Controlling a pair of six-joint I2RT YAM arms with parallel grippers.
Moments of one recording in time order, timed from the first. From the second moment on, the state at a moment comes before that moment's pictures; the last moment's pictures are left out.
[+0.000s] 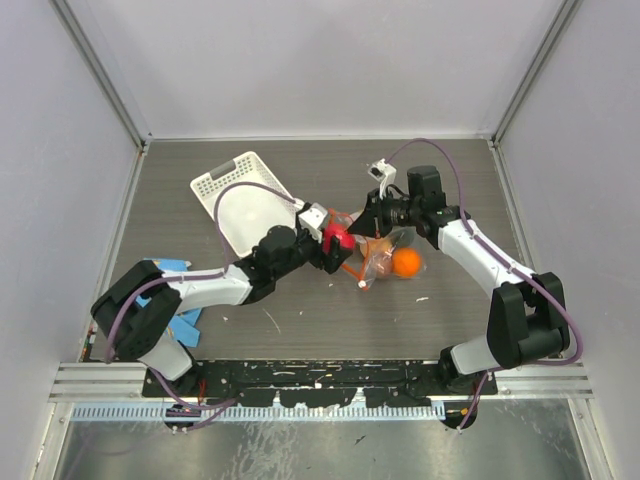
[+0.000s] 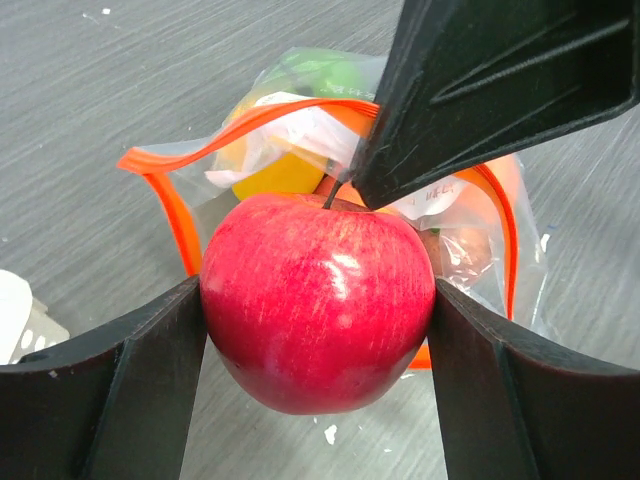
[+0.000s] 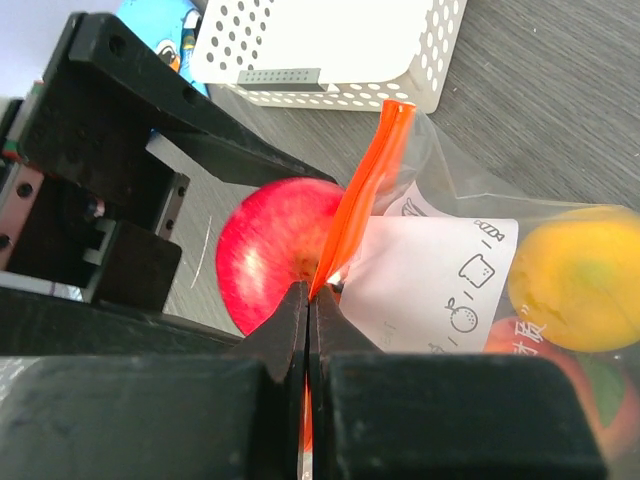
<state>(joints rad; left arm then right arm) -0.85 1.58 0.74 0.66 0.02 -0.14 0.28 1.43 1.00 -0.19 -0.81 0.08</state>
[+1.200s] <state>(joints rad) -0.73 1.16 0.64 0.33 0.12 -0.41 0.28 1.45 1.01 -0.23 -0.86 0.03</state>
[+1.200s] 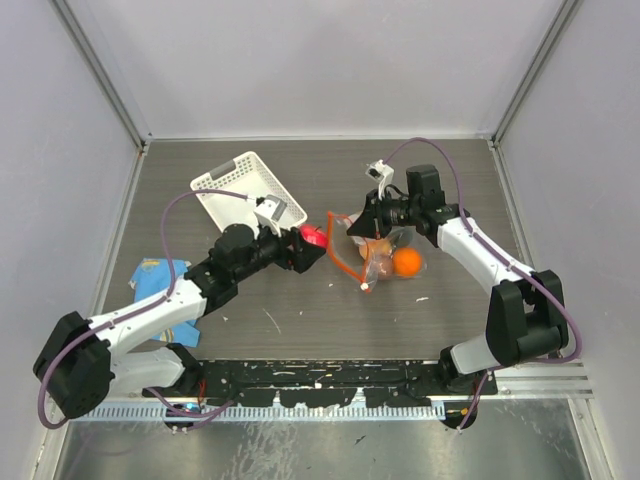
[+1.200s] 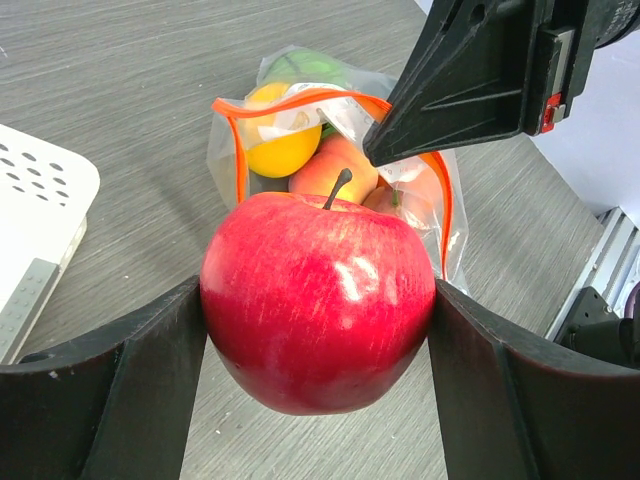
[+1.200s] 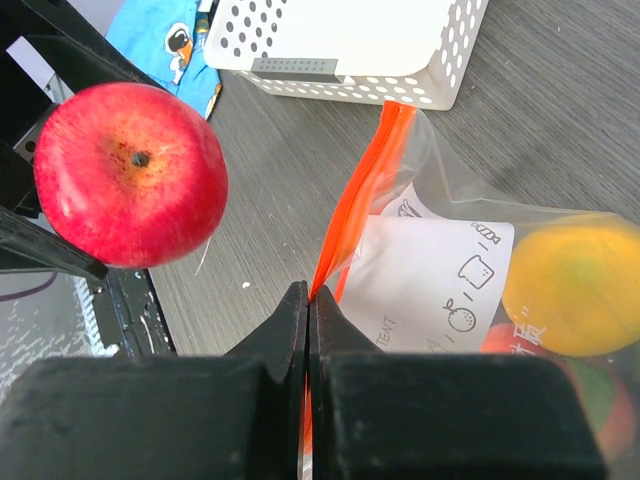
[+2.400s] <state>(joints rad) -0.46 1.04 0.65 0.17 0.26 -0.43 0.28 1.45 1.02 -0.24 -0.86 0.02</state>
